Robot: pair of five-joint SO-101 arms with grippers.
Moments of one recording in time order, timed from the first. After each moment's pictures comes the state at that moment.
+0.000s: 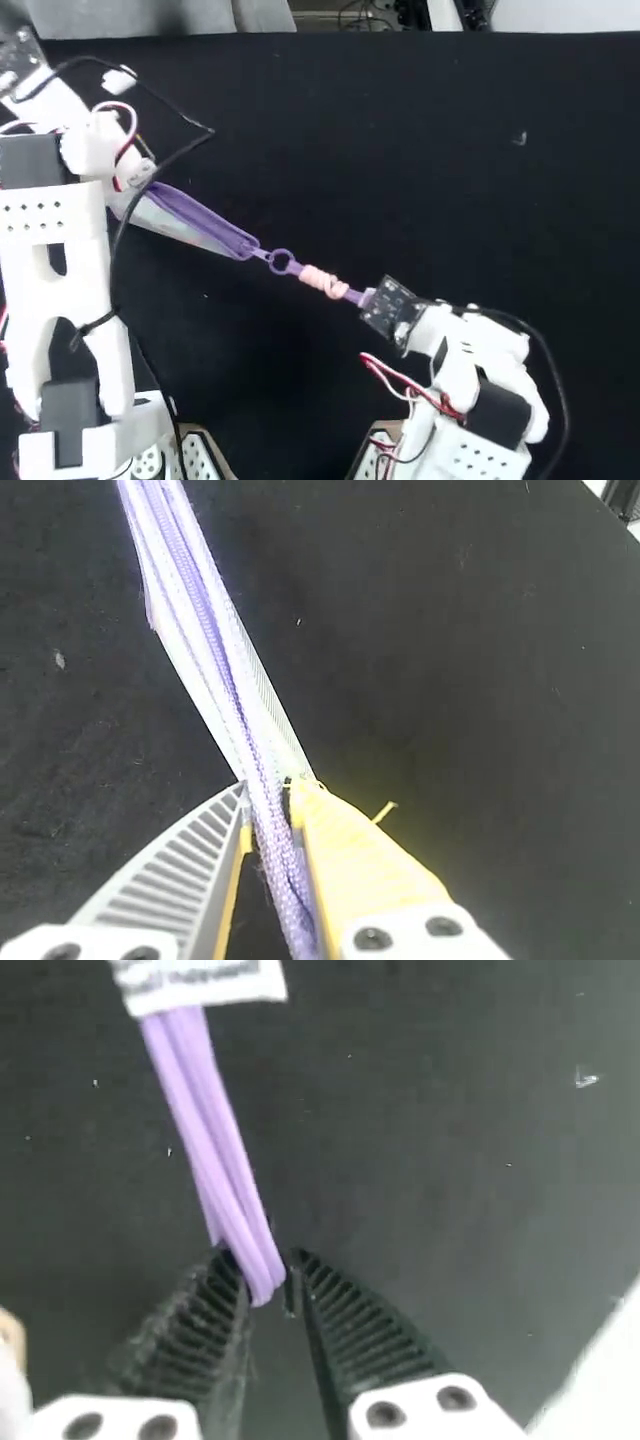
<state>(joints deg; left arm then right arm) -16.4 -15.5 -17.1 95.8 30.3 27.6 -93.8 71.6 85.8 84.0</state>
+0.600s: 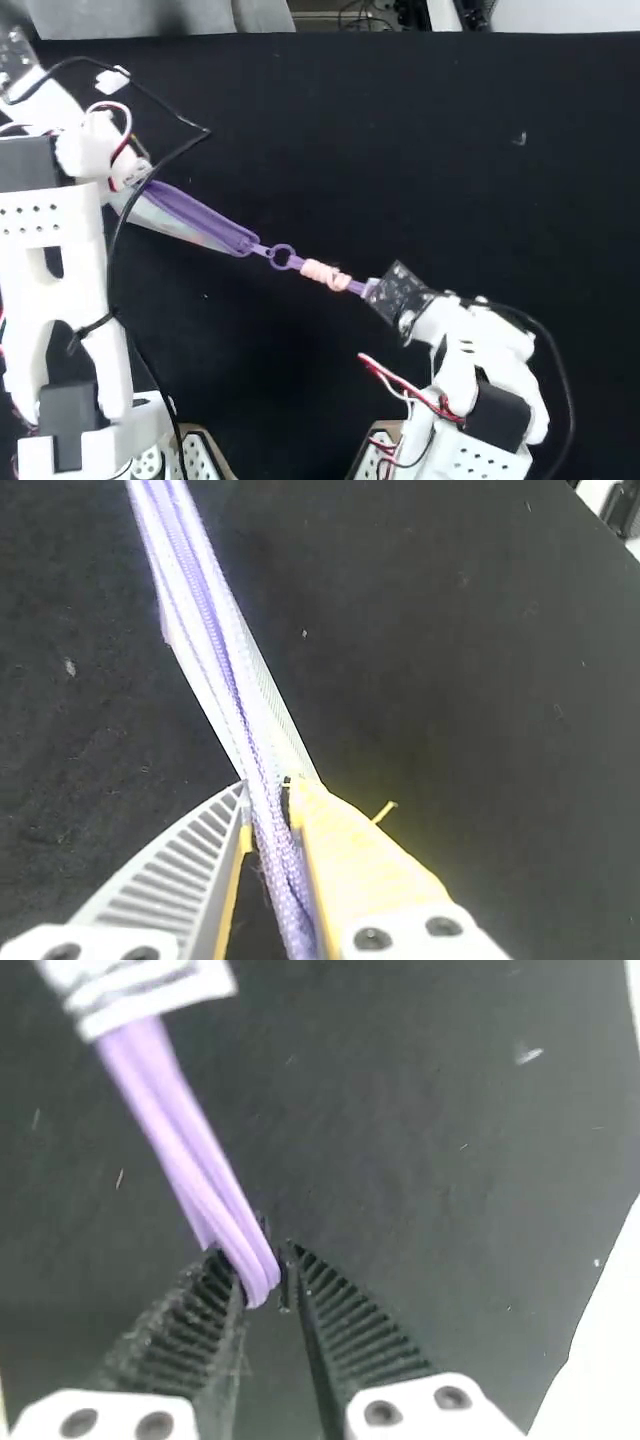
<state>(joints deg) -16.3 -15.8 -16.0 95.5 30.4 23.6 -93.8 69.5 82.0 72.2</state>
